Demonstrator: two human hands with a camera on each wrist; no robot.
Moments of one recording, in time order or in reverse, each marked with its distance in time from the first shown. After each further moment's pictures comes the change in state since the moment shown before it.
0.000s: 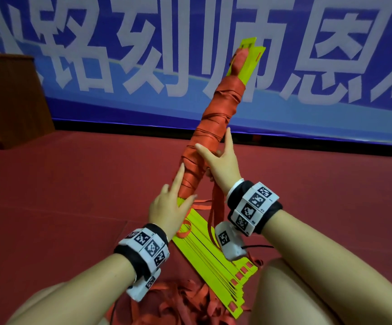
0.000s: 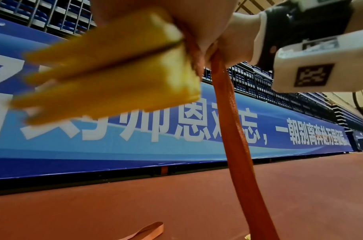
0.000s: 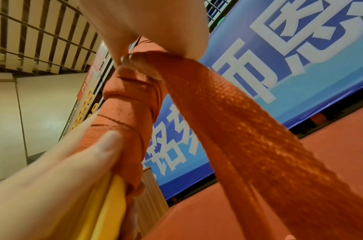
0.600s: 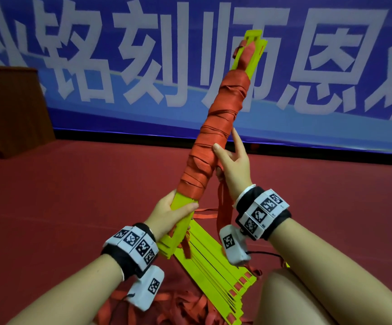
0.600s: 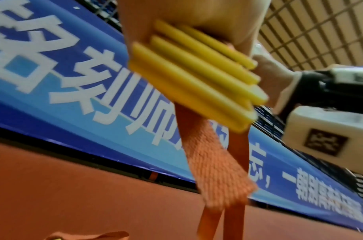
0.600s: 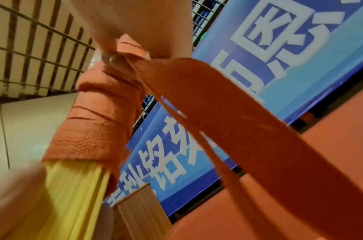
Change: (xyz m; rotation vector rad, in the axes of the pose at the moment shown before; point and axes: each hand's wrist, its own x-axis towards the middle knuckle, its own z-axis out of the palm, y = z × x) left_hand 0.011 0.004 -0.013 -0.931 -0.325 -0.312; right_hand 0.007 -0.011 -0.023 0.188 0.035 -0.097
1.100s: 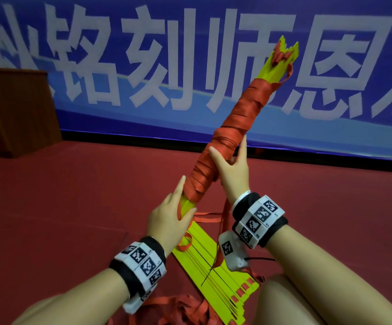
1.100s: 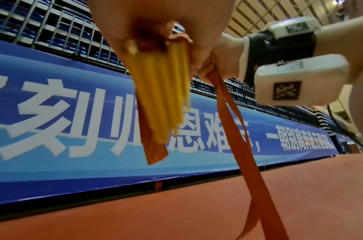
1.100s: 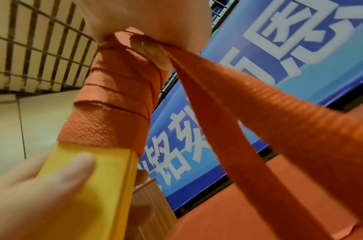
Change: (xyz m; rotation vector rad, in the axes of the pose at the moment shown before) left_hand -0.017 0.000 0.007 0.872 0.359 0.370; right_hand 0.001 0.006 0.011 -0.143 0.107 -0.058
